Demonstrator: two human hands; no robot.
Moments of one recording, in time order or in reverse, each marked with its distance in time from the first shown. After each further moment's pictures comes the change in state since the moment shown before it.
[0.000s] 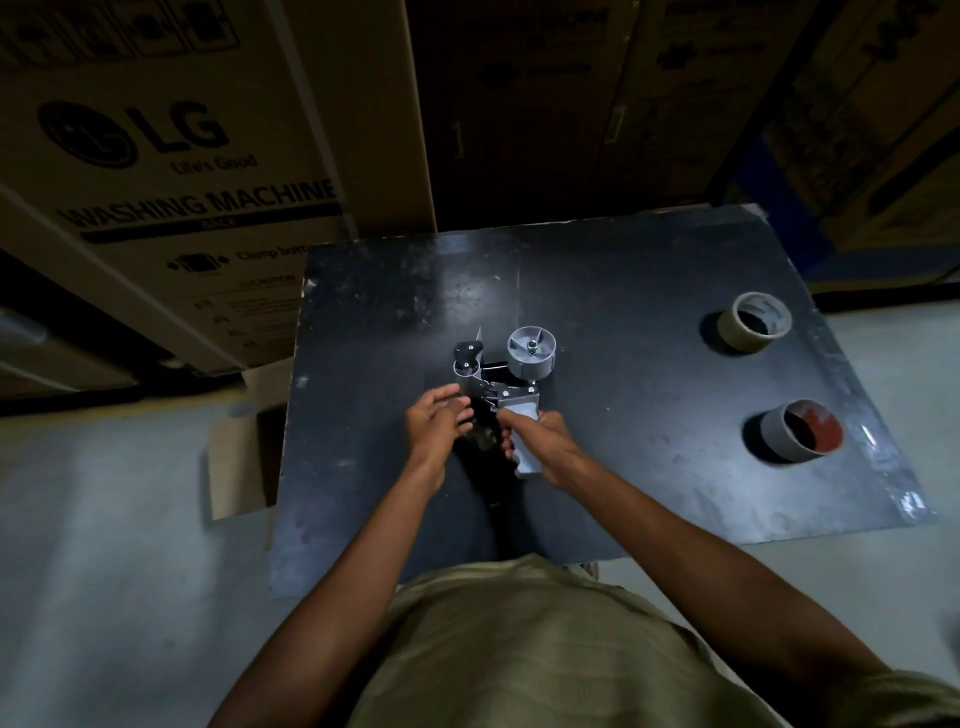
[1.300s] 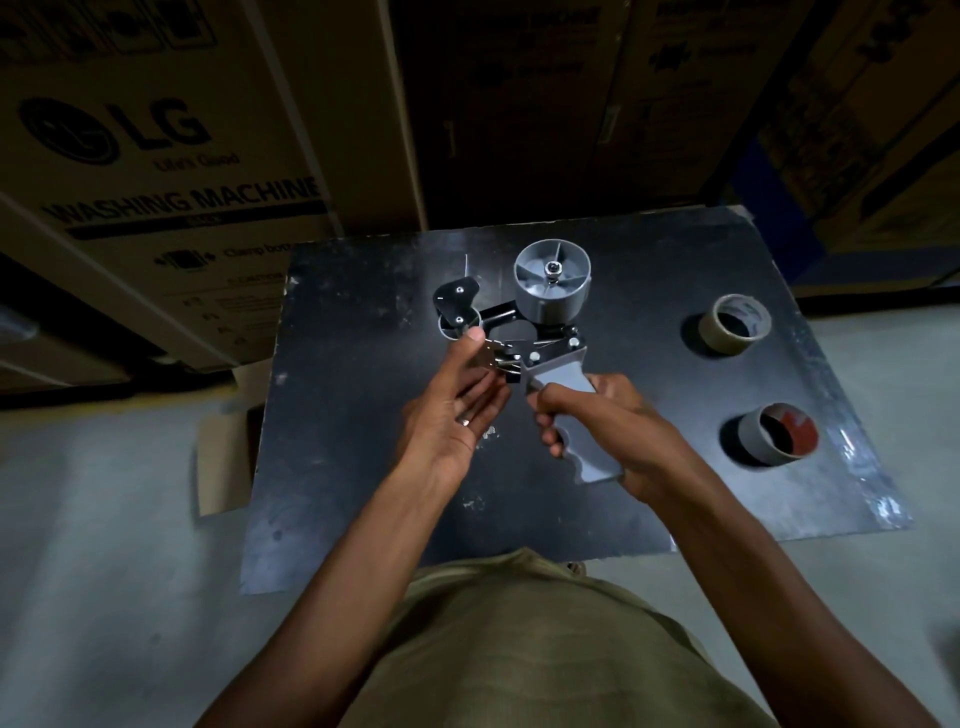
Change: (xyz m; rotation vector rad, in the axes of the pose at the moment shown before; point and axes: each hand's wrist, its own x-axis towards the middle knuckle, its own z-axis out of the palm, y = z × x) left_hand -0.122 0.106 0.061 -0.445 -0.042 -0.243; right_hand -0.139 -0.113 -0.060 -0.146 -0.202 -0.185
